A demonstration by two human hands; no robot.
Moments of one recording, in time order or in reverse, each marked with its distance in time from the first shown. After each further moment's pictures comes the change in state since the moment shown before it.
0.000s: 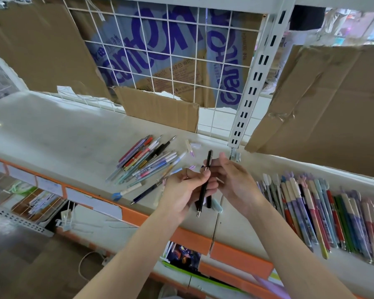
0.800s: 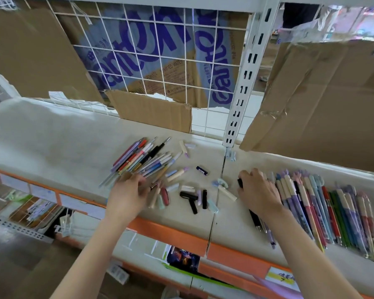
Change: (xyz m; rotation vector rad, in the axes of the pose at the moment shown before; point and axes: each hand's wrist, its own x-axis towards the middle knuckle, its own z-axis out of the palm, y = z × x) left_hand 0.028 0.015 -0.113 1.593 0.351 0.428; right_hand 0.001 0.007 -0.063 -1.745 0.301 0.050
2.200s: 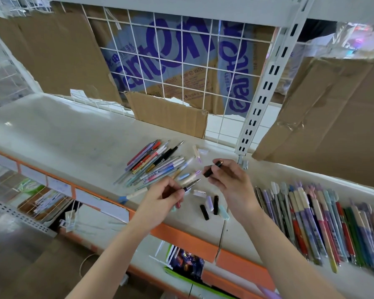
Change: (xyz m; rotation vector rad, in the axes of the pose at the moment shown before) left_hand -0.028 0.039 -0.010 -0.915 -0.246 0.035; right_hand -0.008 -0.079 -0.008 1.764 -0.053 -0.106
